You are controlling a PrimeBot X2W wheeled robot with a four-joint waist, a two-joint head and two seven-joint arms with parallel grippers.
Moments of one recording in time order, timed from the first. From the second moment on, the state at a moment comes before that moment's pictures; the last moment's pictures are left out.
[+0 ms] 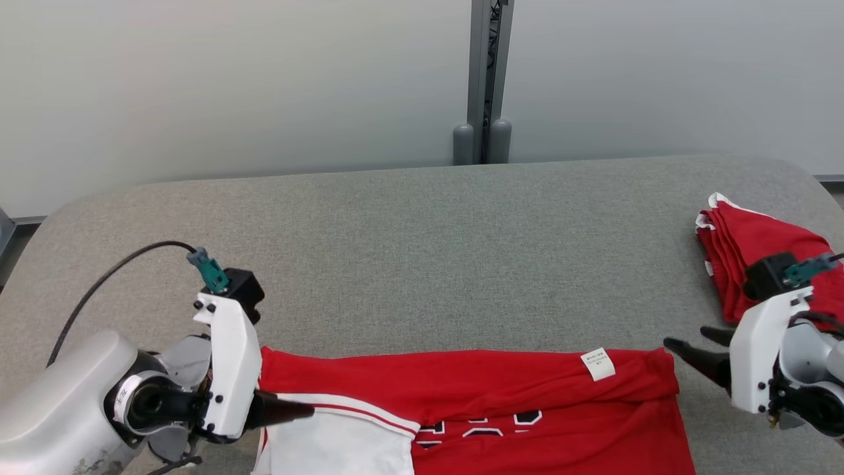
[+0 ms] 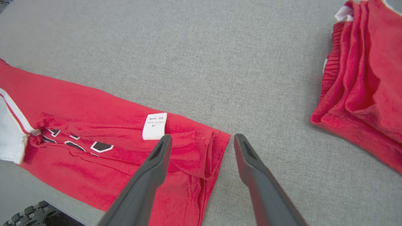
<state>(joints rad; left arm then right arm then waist) -0.62 0.66 -0.93 0.18 -1.36 -0.02 1.01 -0.75 -0.72 1.26 0.54 1.32 0.13 0.24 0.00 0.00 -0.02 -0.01</state>
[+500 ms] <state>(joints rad) -0.47 0.65 -0.69 0.12 -1.18 -0.01 0.30 -0.56 -0.75 0.99 0.59 1.32 0.13 -0.26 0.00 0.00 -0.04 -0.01</state>
